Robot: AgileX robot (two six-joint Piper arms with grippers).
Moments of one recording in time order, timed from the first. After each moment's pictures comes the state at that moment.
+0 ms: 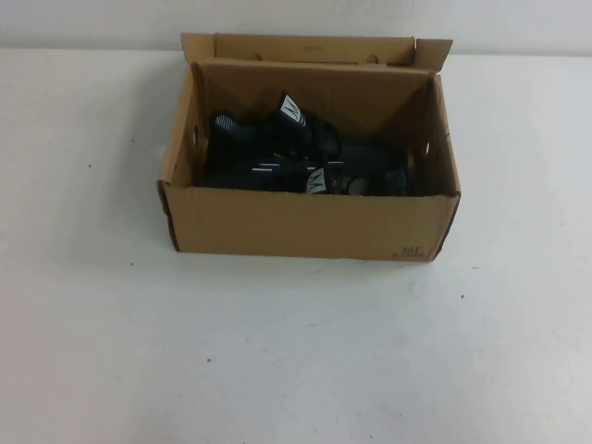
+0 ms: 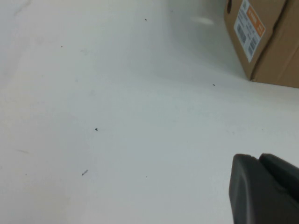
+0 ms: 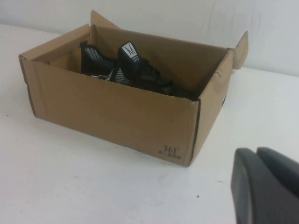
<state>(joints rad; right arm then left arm) 0.38 0.15 -0.28 0.16 0.35 -0.12 -0.14 -0.01 0.03 0.02 0.39 -0.13</state>
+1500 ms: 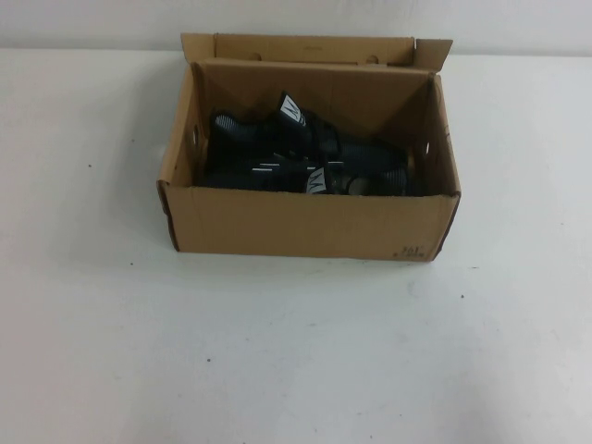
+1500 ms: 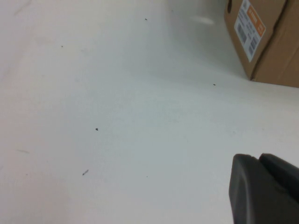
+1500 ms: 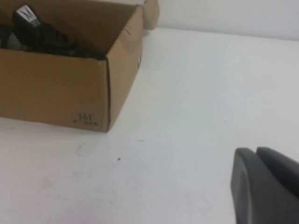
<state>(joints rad) 0.10 0.14 -0.22 0.15 0.40 -0.12 -0.14 -0.01 0.03 0.02 0.39 -0.13</state>
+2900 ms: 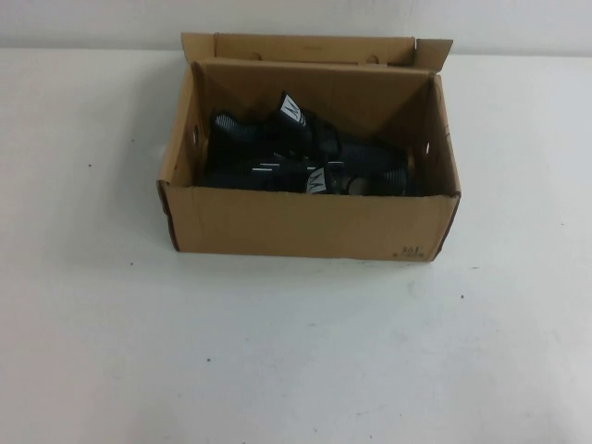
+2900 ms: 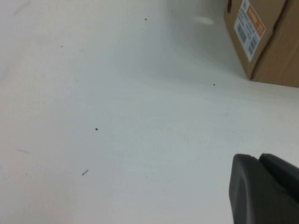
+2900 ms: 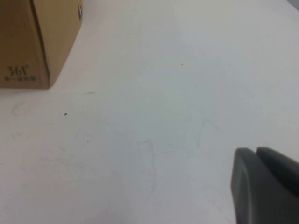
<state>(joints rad) -0.06 -0.01 0.03 0.17 0.35 -0.11 -0.14 -0.01 0.03 0.02 0.39 -0.13</state>
